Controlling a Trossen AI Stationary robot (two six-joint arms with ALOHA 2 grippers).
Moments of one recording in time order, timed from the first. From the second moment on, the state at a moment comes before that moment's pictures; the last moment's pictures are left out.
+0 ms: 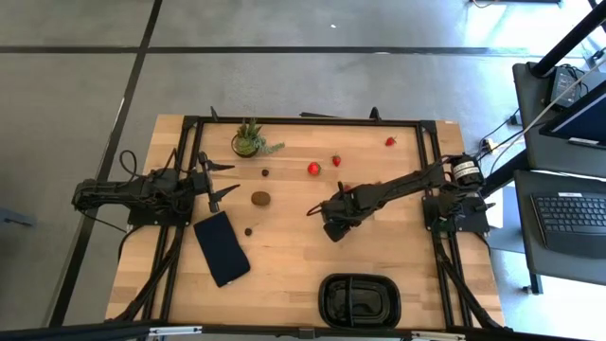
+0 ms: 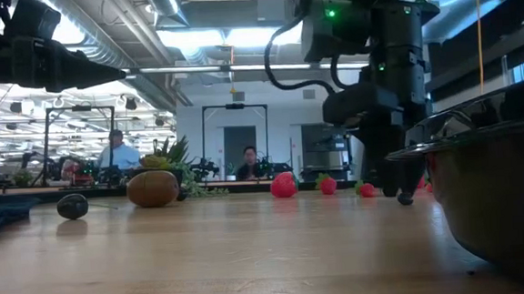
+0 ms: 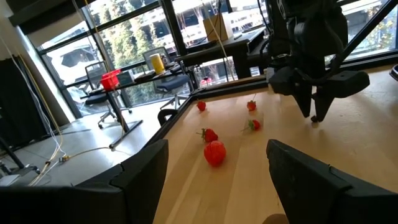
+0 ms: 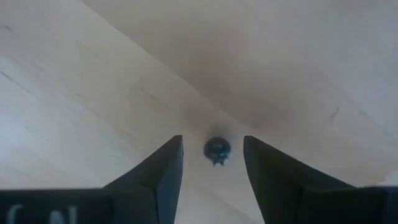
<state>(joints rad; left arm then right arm) 0.01 0.00 0.07 -0.09 -0.32 0.27 0.13 1.84 1.12 -0.76 0.00 1.04</state>
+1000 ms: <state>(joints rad) 0.01 0.00 0.07 -0.09 -0.32 0.27 0.13 1.87 1.12 -0.76 -0.03 1.04</state>
